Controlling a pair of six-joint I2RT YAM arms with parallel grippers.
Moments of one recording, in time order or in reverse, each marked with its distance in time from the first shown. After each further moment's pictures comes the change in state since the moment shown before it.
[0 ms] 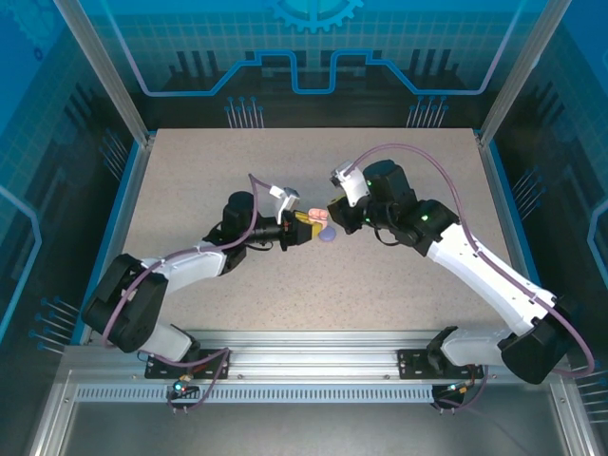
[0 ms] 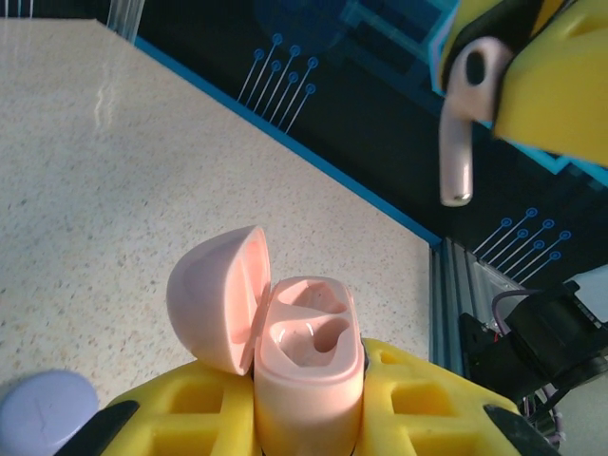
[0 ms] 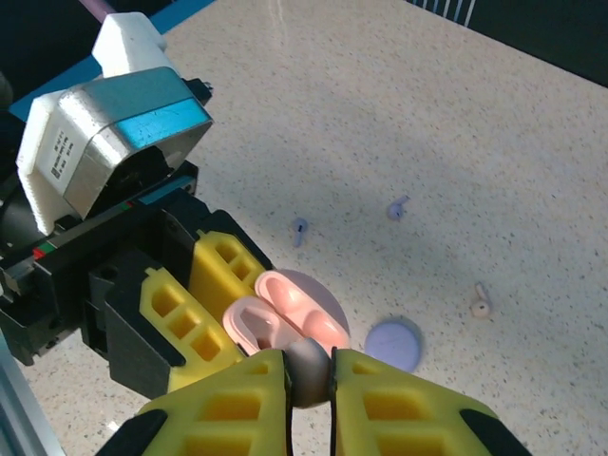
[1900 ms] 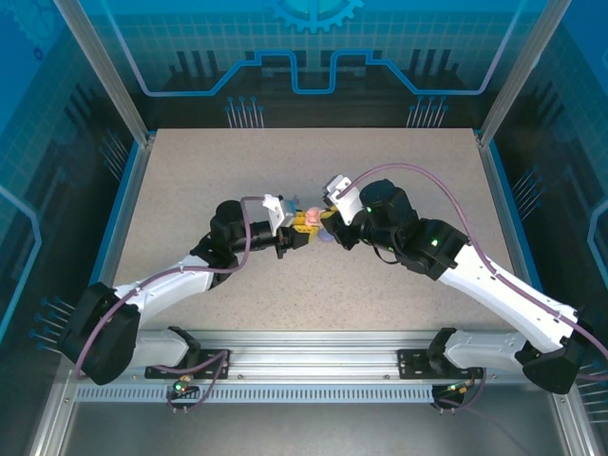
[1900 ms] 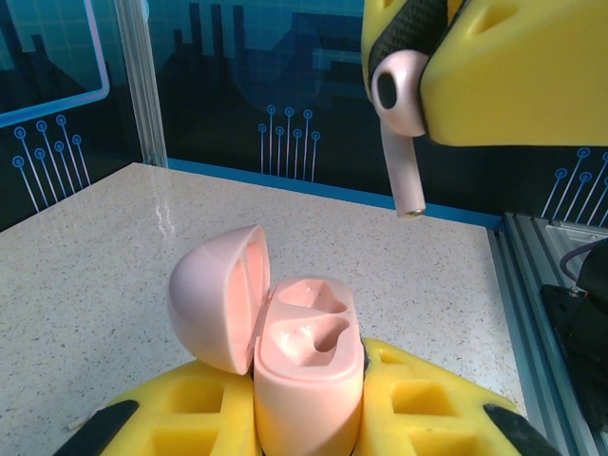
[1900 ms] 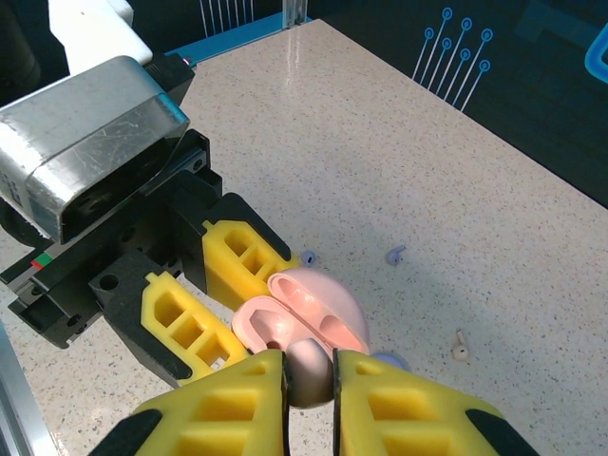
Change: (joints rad) left arm -0.050 -0.193 -0.060 -0.025 -0.106 0.353; right arm 0.188 -0.112 -0.017 0.006 0.192 -0.066
